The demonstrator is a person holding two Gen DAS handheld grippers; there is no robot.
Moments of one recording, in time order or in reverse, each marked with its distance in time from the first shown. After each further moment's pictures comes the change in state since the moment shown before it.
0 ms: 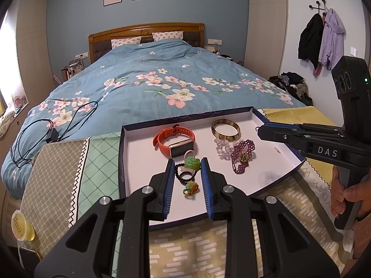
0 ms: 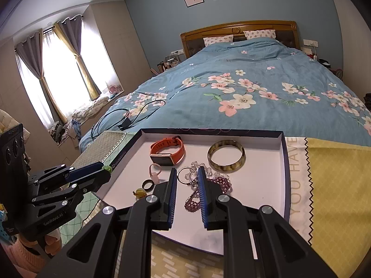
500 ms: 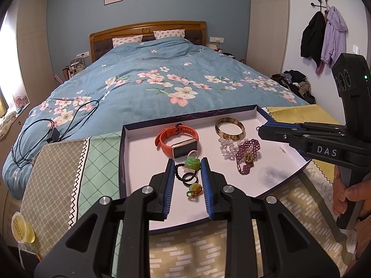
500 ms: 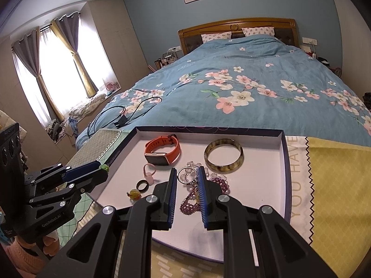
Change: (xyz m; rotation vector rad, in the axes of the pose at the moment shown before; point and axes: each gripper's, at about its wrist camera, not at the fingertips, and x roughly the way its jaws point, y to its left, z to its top) left arm 0.011 0.002 -0.001 0.000 0.010 0.016; right arm 0.011 -0.006 0.003 0.004 0.025 -0.016
